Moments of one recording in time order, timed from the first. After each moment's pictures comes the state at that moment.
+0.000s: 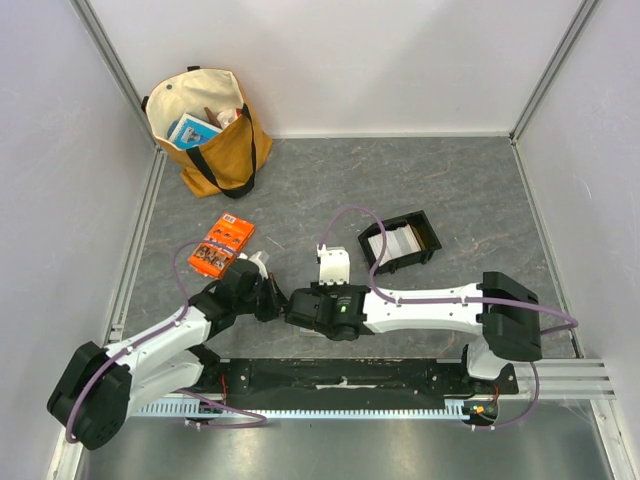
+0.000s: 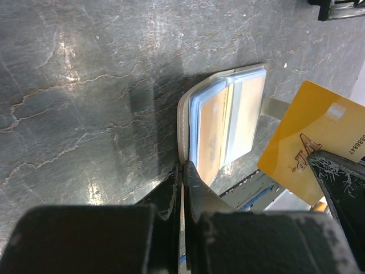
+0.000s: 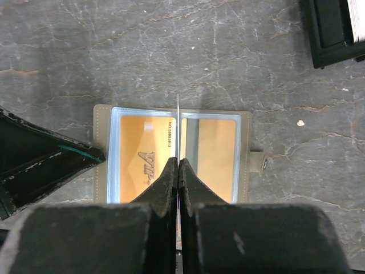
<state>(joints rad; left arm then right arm) -0.58 0.97 0.30 -0.12 0.29 -0.91 1.37 1.68 1.21 -0.76 0.79 1.16</state>
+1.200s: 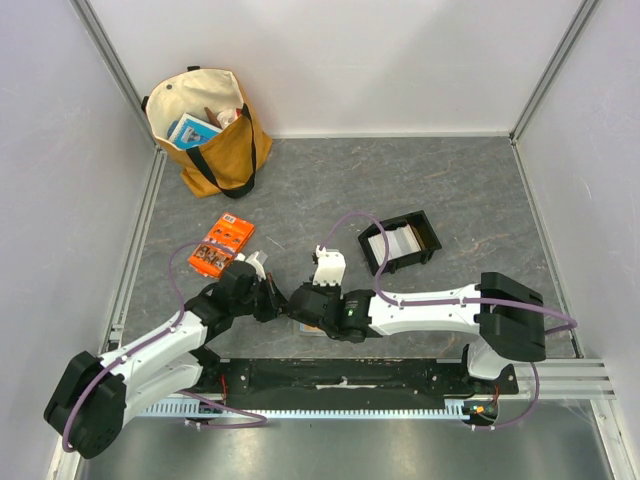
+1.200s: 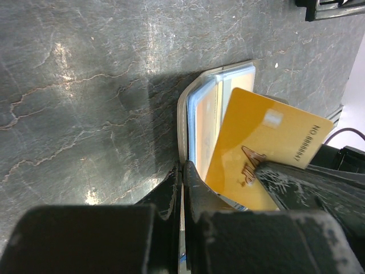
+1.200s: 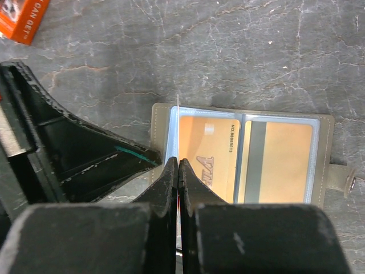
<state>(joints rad) -0.58 0.90 0.28 -0.12 0.29 -0.91 1.35 1.63 1.06 -0.35 0.67 1.11</state>
